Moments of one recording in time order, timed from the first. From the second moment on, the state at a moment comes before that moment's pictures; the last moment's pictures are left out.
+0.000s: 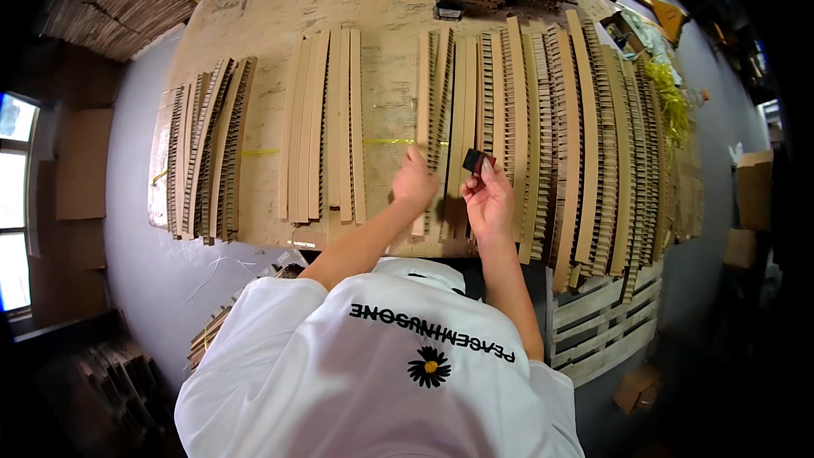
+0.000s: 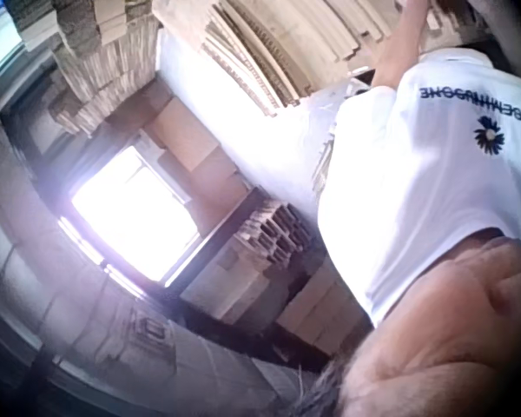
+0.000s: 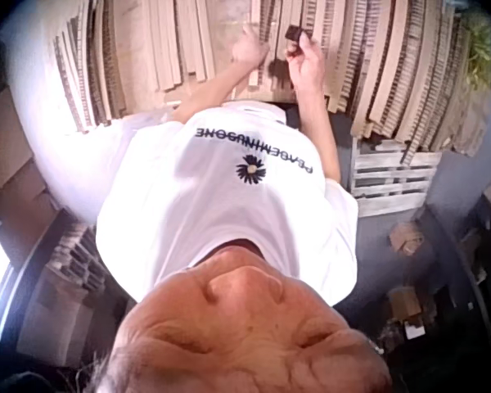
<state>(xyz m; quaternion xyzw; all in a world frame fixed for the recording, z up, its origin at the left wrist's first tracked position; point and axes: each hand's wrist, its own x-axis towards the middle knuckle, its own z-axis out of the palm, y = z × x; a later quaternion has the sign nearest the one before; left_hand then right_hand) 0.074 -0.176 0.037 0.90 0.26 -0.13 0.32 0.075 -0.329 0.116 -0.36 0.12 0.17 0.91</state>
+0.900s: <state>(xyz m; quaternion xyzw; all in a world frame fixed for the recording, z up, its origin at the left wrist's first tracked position) 0.072 -0.123 0.052 0.98 0.08 0.17 0.09 0.096 -0.328 0.088 -0.41 0.16 0.22 0.87</state>
